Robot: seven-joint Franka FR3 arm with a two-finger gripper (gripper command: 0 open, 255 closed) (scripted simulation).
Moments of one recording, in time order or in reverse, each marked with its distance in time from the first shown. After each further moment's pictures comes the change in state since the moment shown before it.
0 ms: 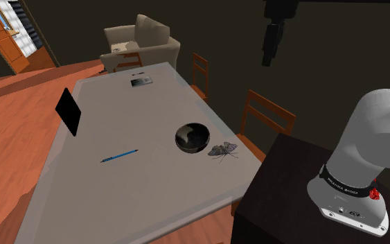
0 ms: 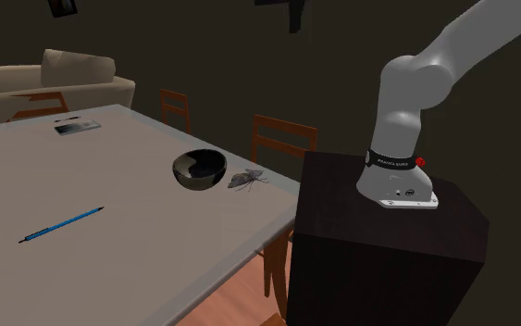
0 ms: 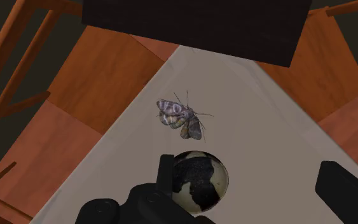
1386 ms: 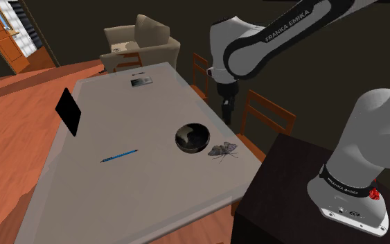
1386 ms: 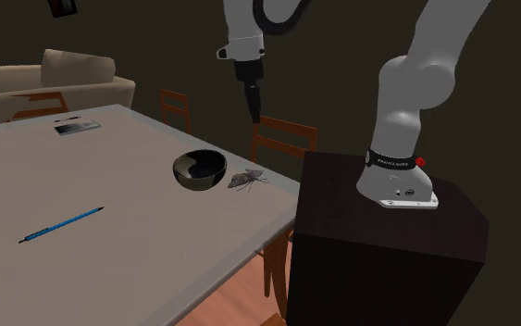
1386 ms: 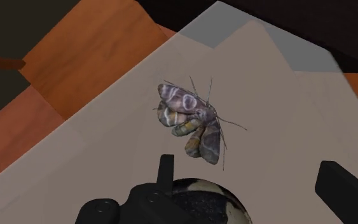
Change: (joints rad) arm 0.055 0.508 0.077 -0.187 -0.081 0.584 -0.057
